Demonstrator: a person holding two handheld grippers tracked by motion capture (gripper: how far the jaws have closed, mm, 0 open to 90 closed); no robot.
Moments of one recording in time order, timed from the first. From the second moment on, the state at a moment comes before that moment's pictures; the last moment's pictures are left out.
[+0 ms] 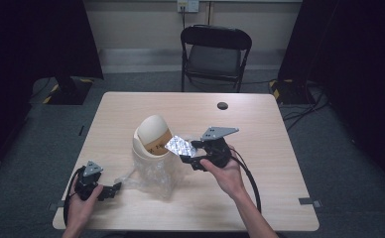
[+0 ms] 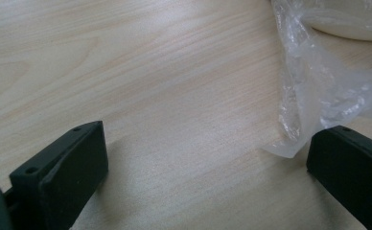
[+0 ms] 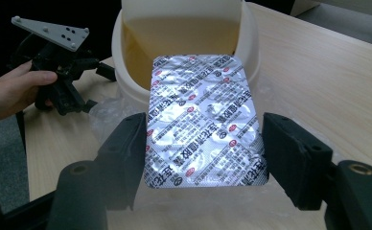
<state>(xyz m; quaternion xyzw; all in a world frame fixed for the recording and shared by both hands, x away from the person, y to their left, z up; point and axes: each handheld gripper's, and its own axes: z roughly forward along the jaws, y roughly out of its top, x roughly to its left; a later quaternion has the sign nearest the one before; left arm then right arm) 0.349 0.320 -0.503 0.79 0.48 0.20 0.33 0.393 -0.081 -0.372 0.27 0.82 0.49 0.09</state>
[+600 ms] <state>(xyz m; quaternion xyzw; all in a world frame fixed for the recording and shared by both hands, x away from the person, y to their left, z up) 0.349 0.320 -0.503 0.79 0.48 0.20 0.33 0.411 -0.043 -0.370 0.26 0.84 0.47 0.07</state>
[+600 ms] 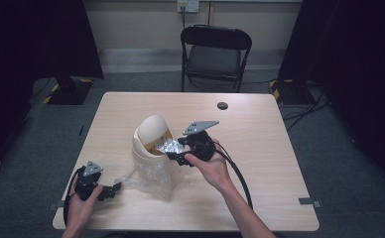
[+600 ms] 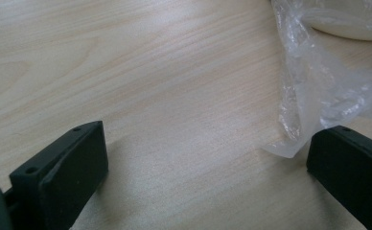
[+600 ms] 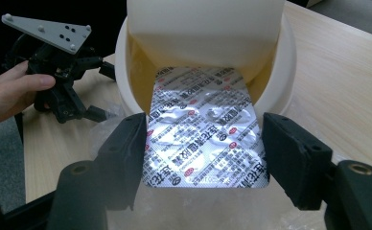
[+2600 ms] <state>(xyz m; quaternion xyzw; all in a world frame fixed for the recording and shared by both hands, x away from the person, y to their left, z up) 0.349 0.320 -0.503 0.79 0.48 0.20 0.33 0.427 -0.033 -0.359 0.27 0.82 0.49 0.09</state>
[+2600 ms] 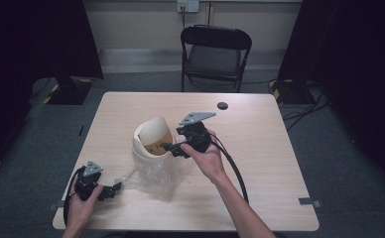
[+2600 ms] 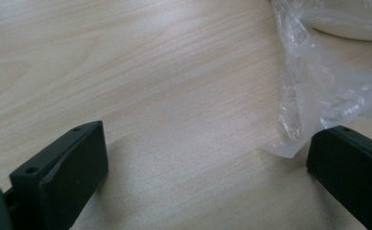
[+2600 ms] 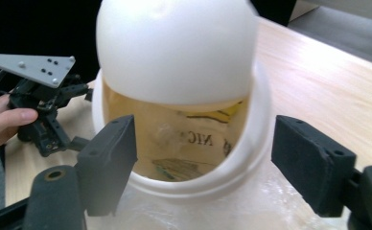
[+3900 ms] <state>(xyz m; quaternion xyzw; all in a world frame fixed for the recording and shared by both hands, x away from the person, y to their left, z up) 0.348 0.320 -0.503 0.79 0.48 0.20 0.33 0.413 -0.161 -0.383 0.40 0.77 0.46 0.17</state>
